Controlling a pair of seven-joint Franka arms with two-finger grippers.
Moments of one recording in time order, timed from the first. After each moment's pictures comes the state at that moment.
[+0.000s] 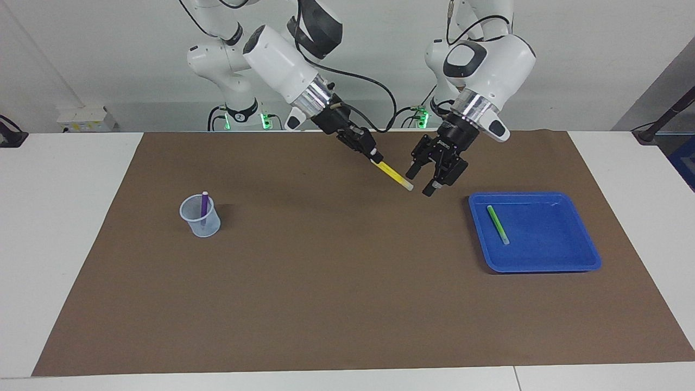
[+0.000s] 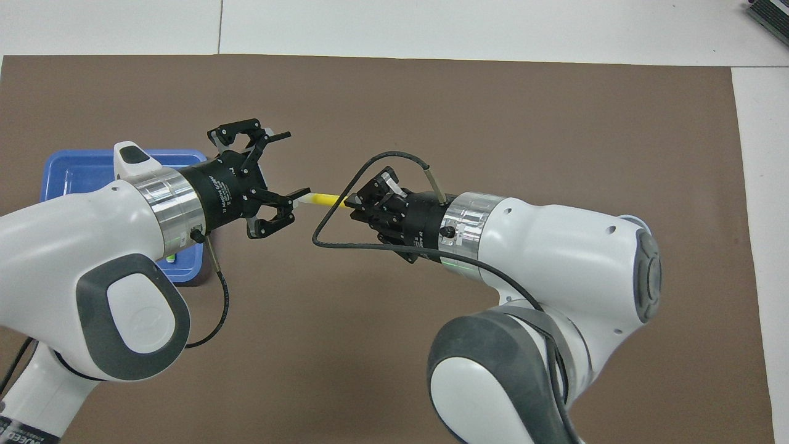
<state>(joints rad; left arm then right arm) -0.29 -0.11 -0.14 -2.11 -0.84 2.62 -1.48 0.34 0.02 0.25 -1.93 0.80 2.55 0.96</state>
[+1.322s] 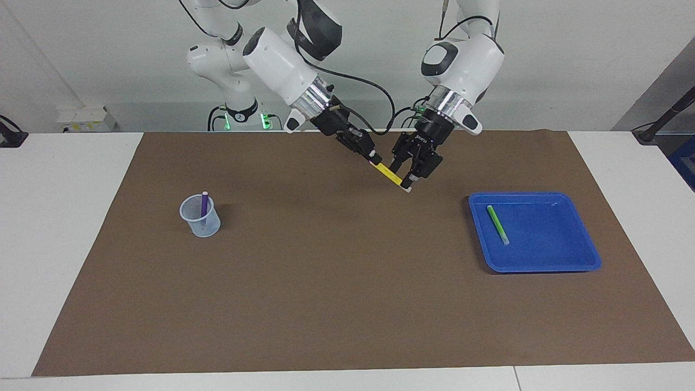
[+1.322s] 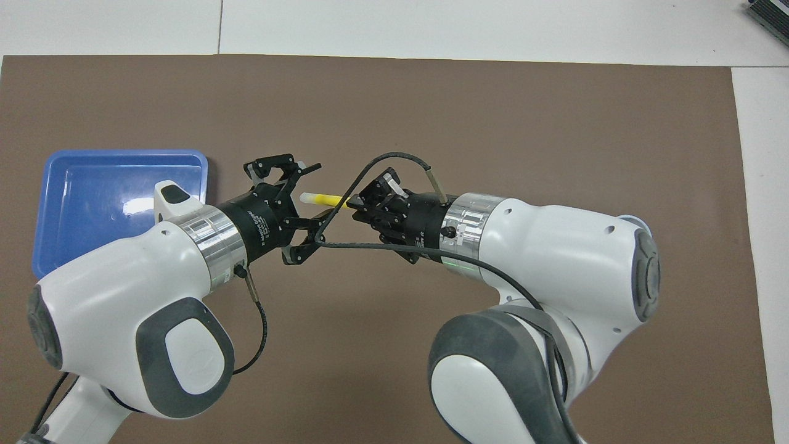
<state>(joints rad) -0.40 -0.15 -0.14 -2.21 -0.84 2.76 -1.56 0.34 0.02 0.25 -1.94 0.80 2.55 0.96</state>
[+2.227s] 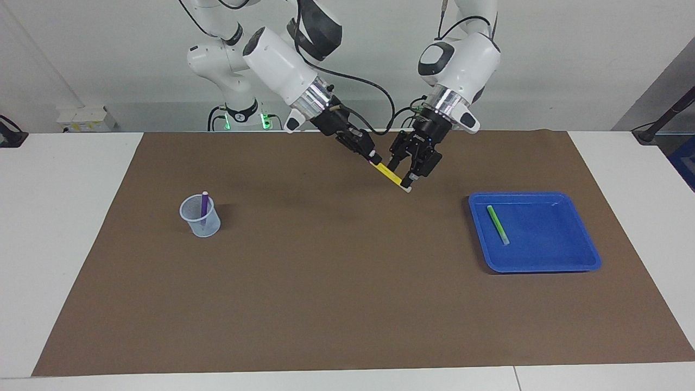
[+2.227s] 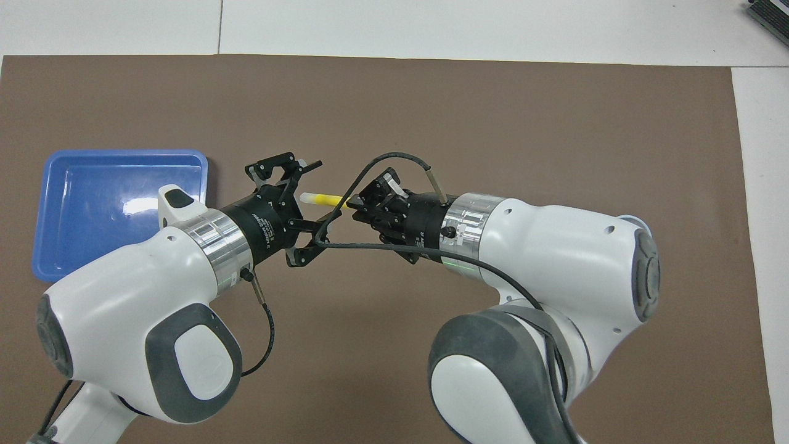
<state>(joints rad) -0.42 -0.15 -0.14 -2.22 -0.84 2.80 -1.57 0.34 0.02 0.25 -1.94 0.80 2.55 0.96</state>
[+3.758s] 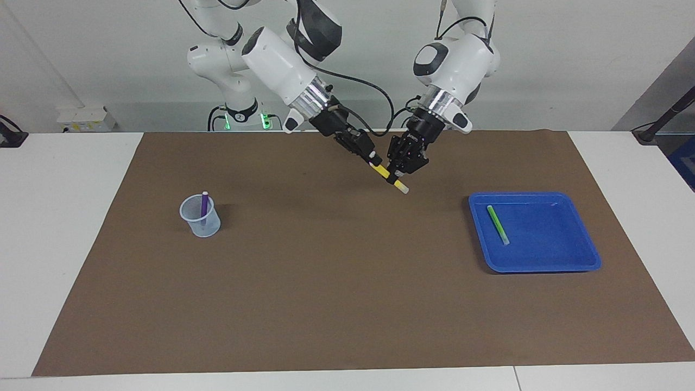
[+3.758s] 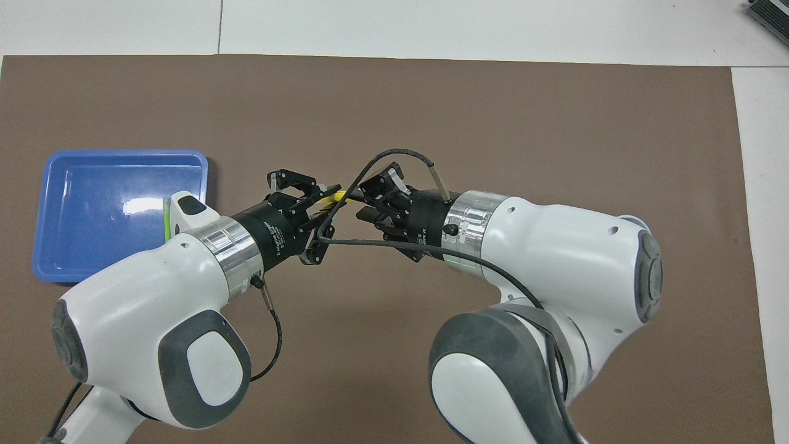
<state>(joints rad) -0.44 -0.15 -0.14 -2.23 -0.84 2.81 -1.57 0.34 0.03 0.25 -1.94 0.81 2.57 0.96</state>
